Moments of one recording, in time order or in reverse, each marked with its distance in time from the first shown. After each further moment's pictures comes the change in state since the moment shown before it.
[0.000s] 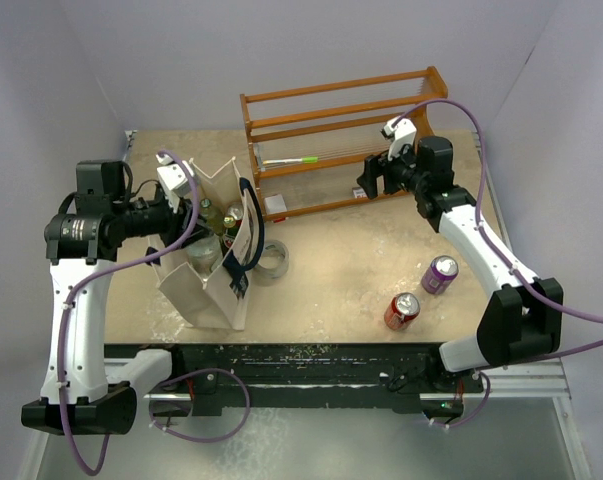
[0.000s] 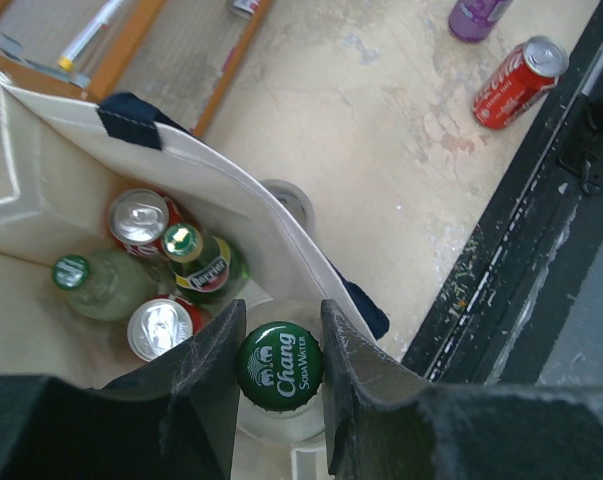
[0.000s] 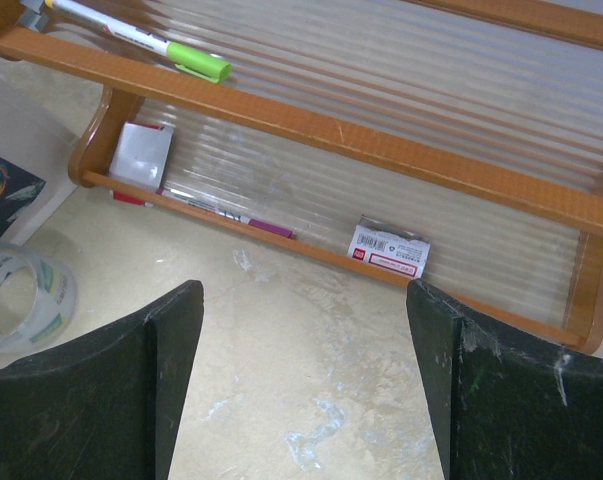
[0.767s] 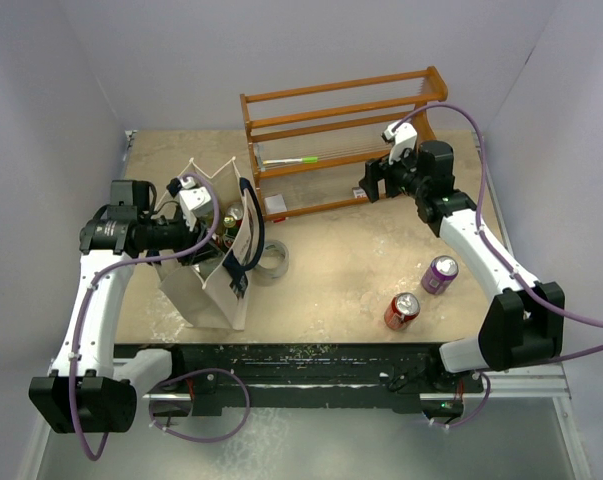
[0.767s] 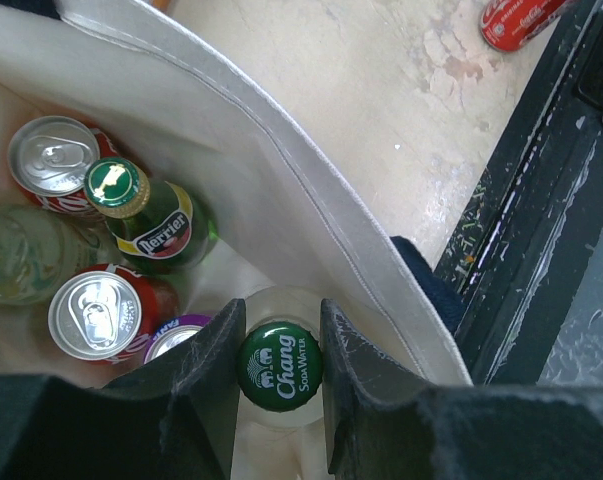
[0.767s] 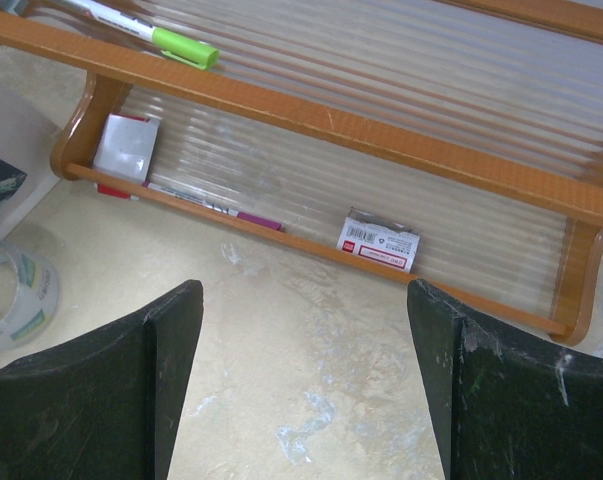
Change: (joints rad) left arm 0.000 0.003 -0.336 0.114 0.013 0.119; right arm 0.000 -0.023 -0.040 0.024 0.024 -0.021
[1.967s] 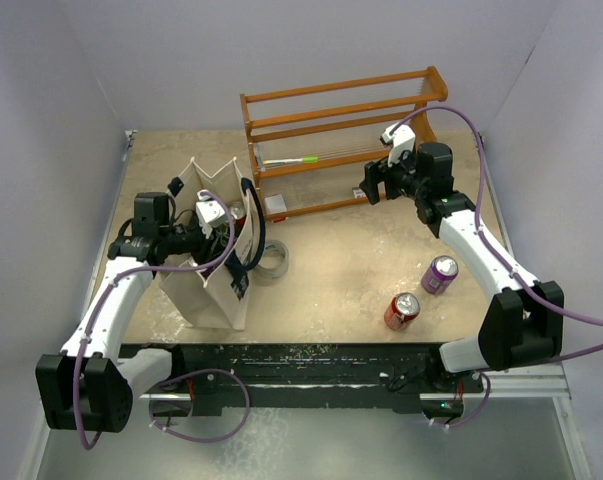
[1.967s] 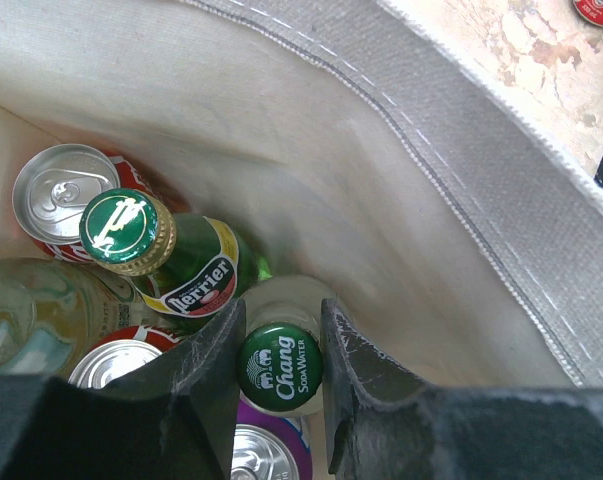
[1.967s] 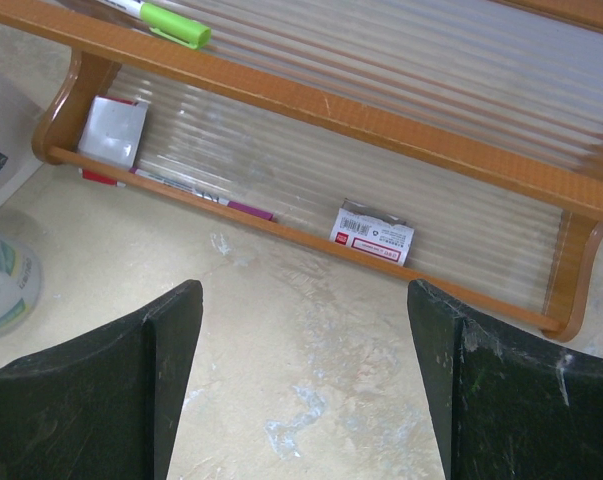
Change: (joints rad) left arm -0.068 0.014 -0.303 0.502 -0.053 -0.053; right arm 0.000 0.006 -0.014 0.001 0.006 -0.036
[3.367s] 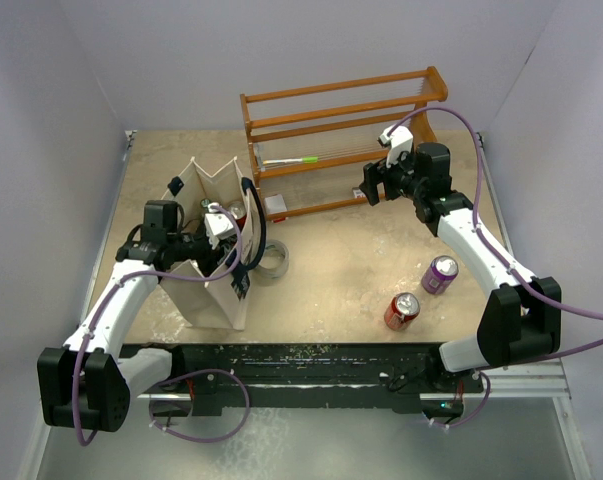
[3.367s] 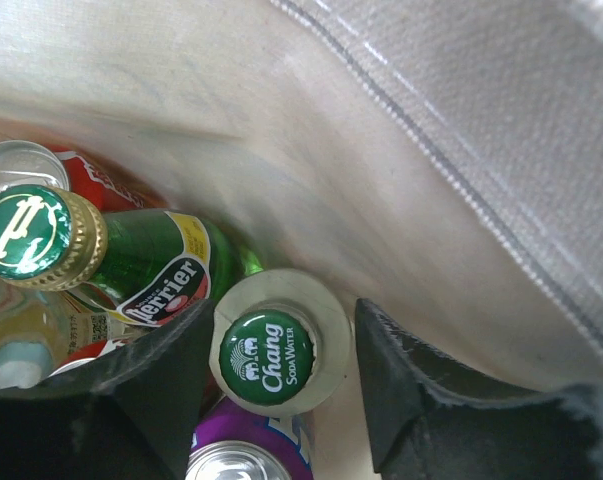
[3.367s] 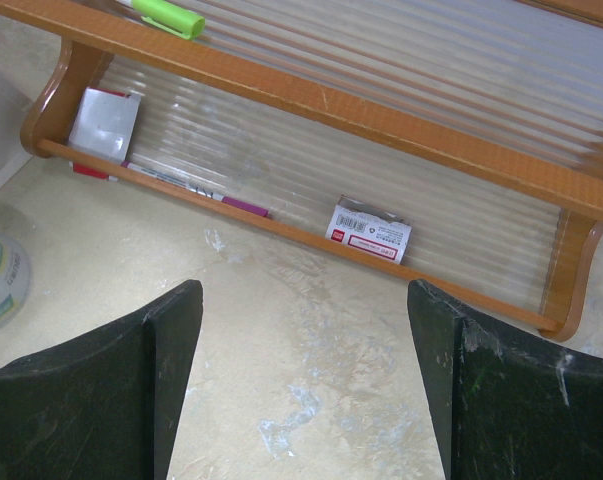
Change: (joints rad) left arm -0.039 0.010 -0.069 0.014 -0.014 0.110; right arm 0.000 0.013 0.000 0.001 0.003 -0.018
